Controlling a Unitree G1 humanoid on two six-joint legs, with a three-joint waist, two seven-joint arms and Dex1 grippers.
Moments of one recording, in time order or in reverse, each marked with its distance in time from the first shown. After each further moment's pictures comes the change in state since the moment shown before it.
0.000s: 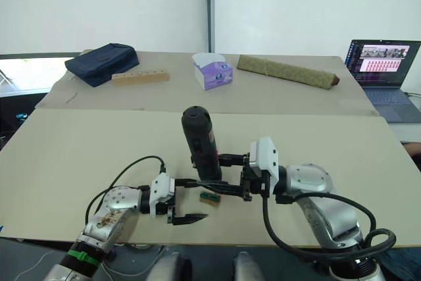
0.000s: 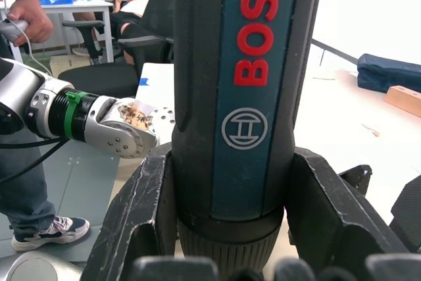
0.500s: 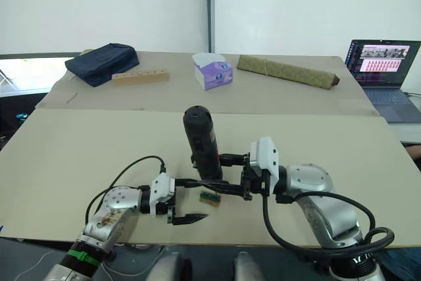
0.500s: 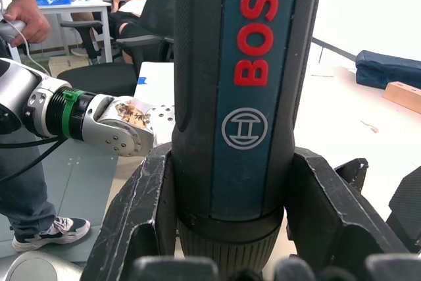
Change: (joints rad) left arm -0.001 0.000 -0.001 -0.001 0.000 0.004 0.000; right arm 0.000 0.000 0.000 0.009 0.000 -0.001 0.000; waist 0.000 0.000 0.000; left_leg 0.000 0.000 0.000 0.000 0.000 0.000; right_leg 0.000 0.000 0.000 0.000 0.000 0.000
